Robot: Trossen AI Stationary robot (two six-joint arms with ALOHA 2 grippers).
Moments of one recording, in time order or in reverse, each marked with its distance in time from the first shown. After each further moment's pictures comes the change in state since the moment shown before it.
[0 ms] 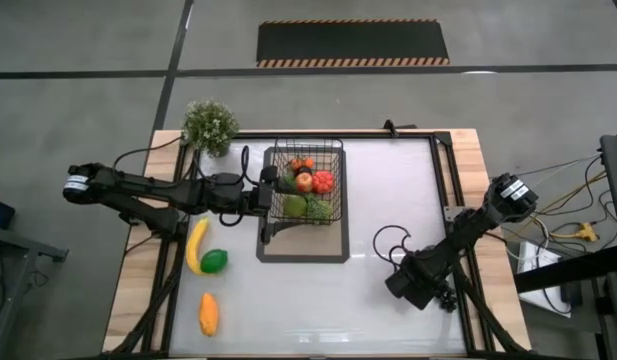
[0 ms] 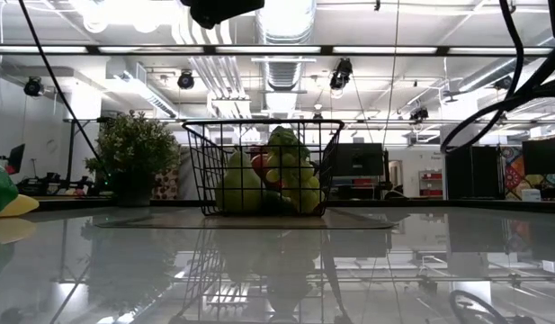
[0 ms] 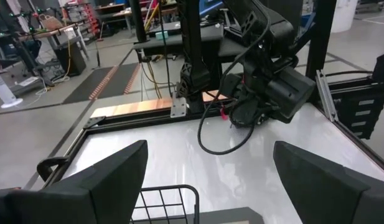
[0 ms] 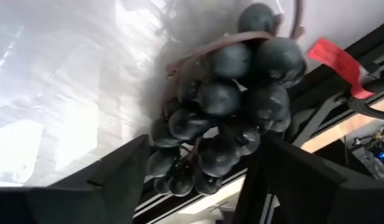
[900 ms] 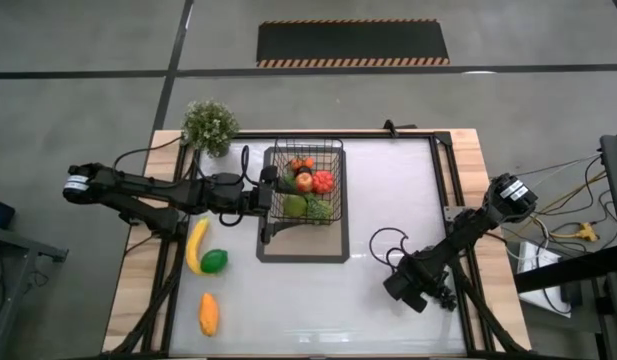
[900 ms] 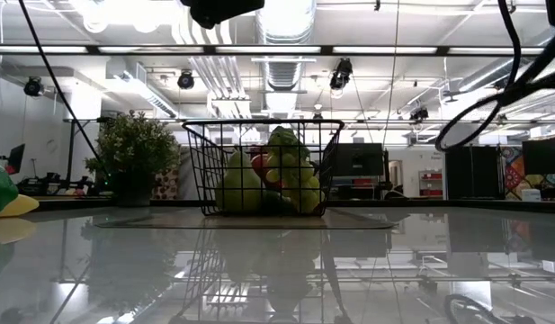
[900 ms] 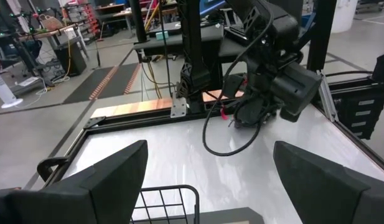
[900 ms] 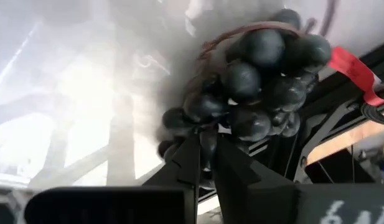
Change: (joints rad) left arm 0.000 0.000 0.000 0.000 0.000 0.000; right arm 0.000 0.004 0.038 0.009 0.009 -0.018
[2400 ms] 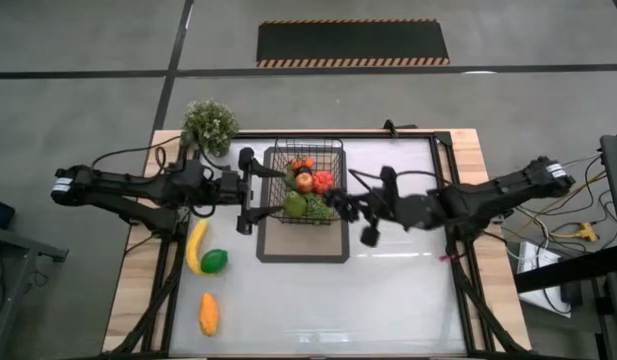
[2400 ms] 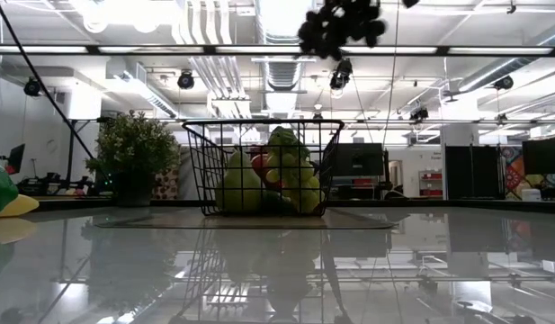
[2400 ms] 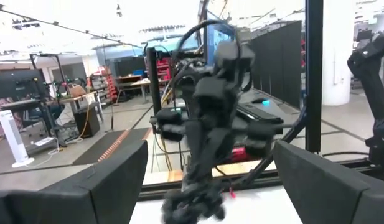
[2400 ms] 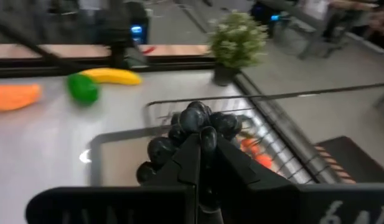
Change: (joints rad) left arm 0.000 -0.172 0.000 0.140 0.000 0.000; right arm -0.345 -0.443 0.115 0.858 1.068 -1.170
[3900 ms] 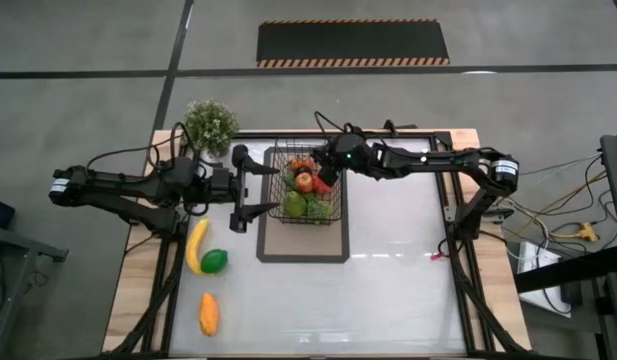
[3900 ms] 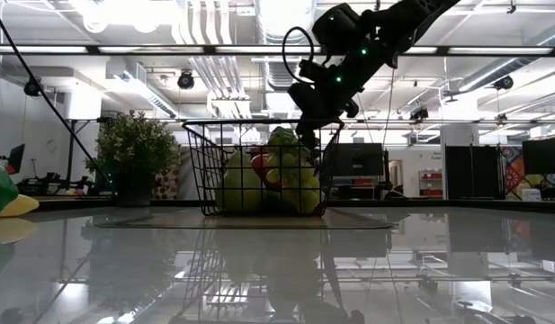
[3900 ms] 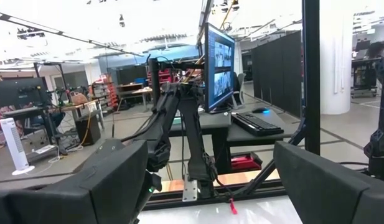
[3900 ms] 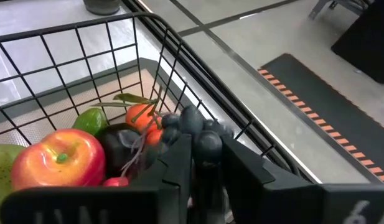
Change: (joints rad) left arm 0.000 -0.042 -0.001 -0.001 0.000 0.000; right arm -0.614 0.455 0.051 0.253 -0.257 -0.073
